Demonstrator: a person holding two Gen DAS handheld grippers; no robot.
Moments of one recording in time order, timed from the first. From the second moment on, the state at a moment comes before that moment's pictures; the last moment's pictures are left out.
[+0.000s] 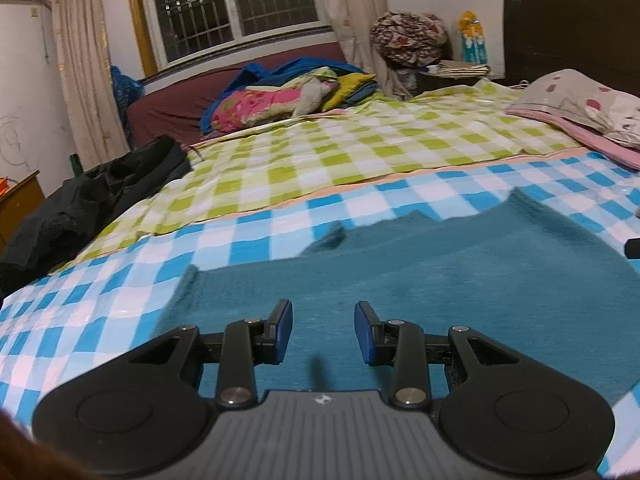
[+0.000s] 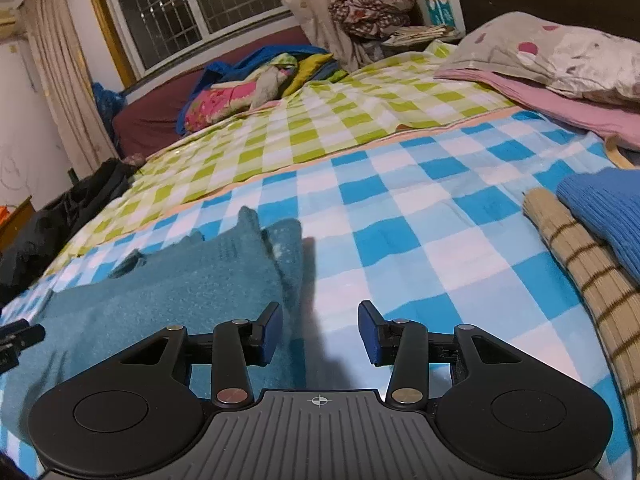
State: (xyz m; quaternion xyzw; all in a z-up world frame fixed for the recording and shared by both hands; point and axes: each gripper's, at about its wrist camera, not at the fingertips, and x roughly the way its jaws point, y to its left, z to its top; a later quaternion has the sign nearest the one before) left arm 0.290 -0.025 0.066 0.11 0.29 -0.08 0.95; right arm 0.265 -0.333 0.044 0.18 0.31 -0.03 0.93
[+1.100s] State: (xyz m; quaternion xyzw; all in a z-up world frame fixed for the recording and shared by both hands) left arm 0.196 -0.167 0.058 0.22 0.26 -0.17 0.93; right arm 0.194 -0.384 0.036 0.27 0.29 0.03 0.92
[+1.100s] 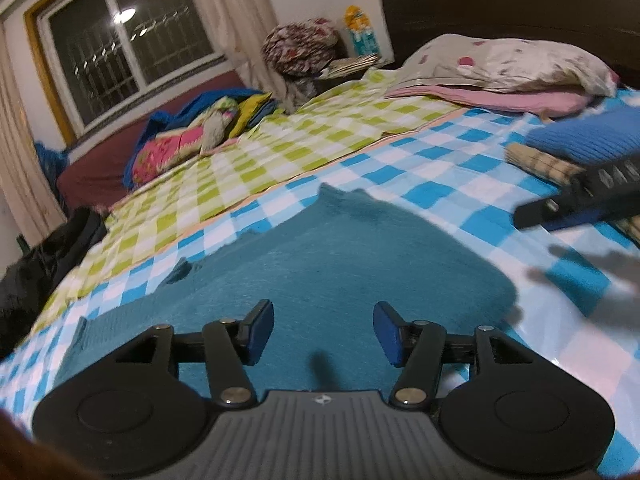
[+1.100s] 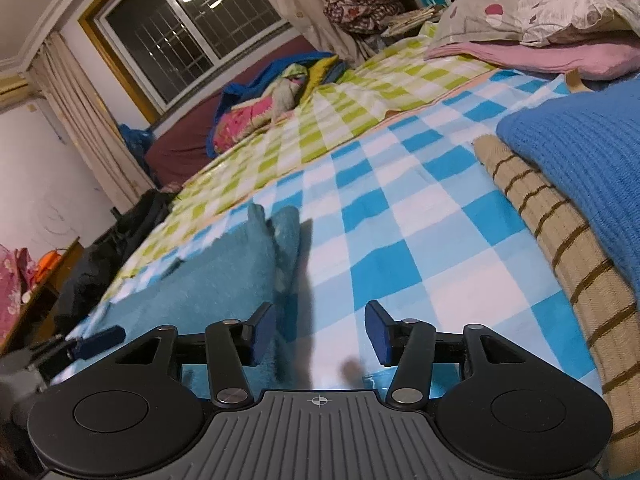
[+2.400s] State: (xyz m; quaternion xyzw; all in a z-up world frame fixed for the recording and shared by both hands) left arm 0.179 -0.247 -0.020 0.42 0.09 -0.14 0.89; right arm 0.198 -0.400 0.023 0.33 0.31 0.04 0.89
